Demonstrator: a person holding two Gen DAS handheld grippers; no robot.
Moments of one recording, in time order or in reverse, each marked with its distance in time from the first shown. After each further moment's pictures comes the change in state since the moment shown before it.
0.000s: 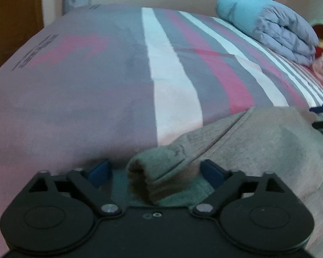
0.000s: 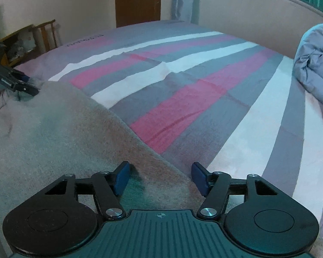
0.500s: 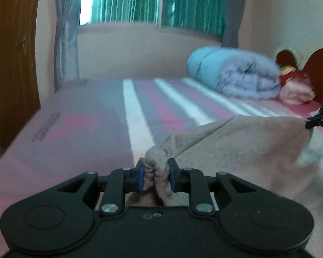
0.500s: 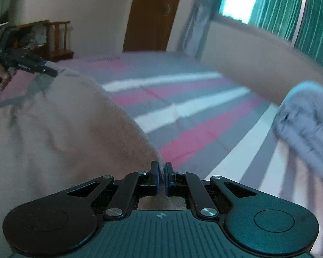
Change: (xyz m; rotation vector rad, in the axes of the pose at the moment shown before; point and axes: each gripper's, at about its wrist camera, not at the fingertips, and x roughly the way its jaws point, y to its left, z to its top) left arm -0.137 -0.038 -0.025 0.116 -0.382 -0.027; right arm -0.129 0.077 0.011 -0.197 -0.142 -0.115
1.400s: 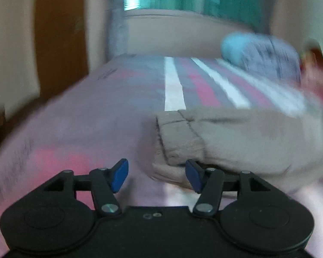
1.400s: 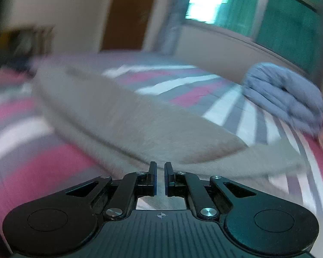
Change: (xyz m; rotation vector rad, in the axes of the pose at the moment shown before) left arm -0.167 -0.068 -0.134 -0.211 0.093 0.225; right arm -0.165 0.194 -0.150 0.197 -0.046 -0.191
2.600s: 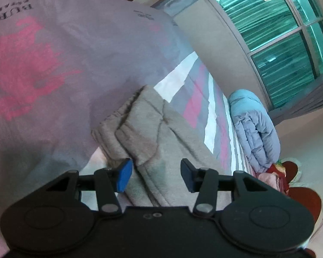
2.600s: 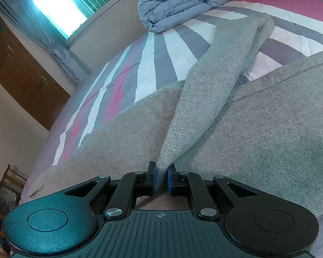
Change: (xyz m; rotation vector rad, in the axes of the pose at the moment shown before) left arm 0.052 0.024 0.000 -0.749 0.153 -0.230; right arm 0.057 -0.109 0.002 0.946 0.088 -0.003
